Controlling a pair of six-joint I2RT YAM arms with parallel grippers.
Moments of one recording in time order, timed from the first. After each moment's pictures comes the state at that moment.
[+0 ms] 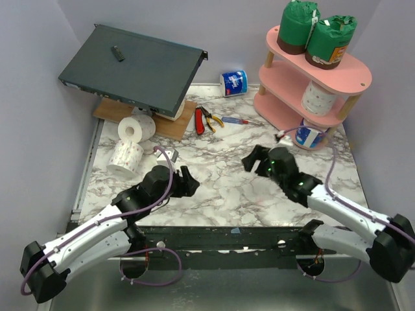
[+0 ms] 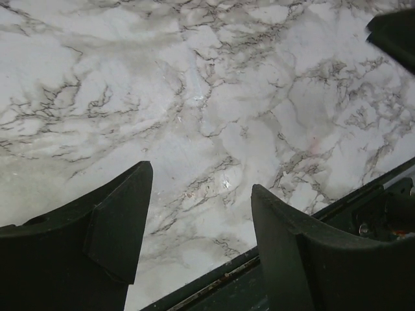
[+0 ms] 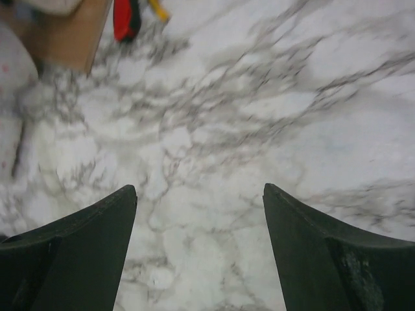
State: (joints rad) left arm -0.82 0.73 0.48 -0.28 -0.13 -0.70; right arm 0.57 0.98 0.57 -0.05 0.28 0.68
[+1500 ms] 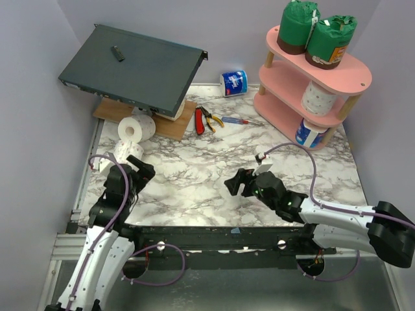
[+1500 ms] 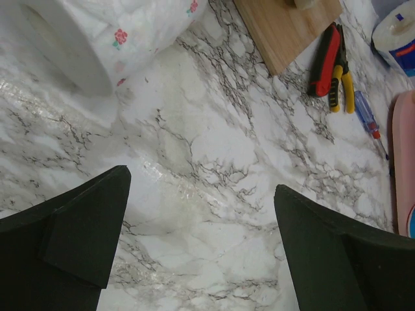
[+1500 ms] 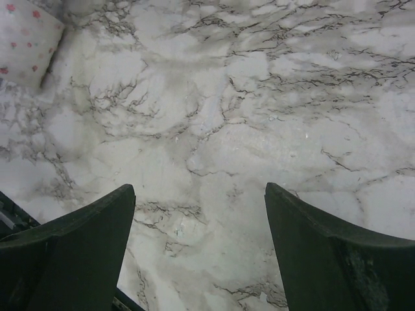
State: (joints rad) left arm -0.28 0.44 0.51 -0.64 -0.30 -0.90; right arm 0.96 1.10 0.37 0.29 0.33 0.69
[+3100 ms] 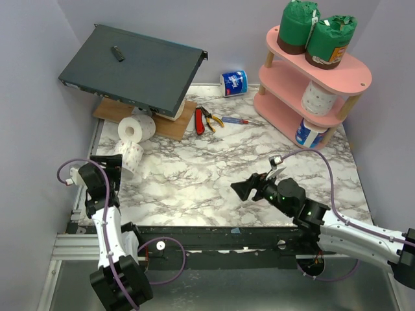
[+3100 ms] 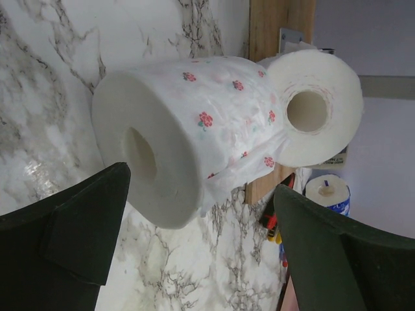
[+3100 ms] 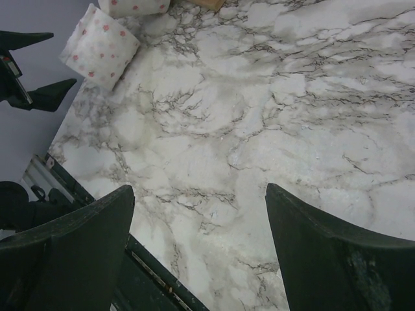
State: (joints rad) left arm 0.46 0.72 0.36 -0.16 0.13 -1.10; right arm 0.96 0.71 0.28 0.18 0.25 0.65
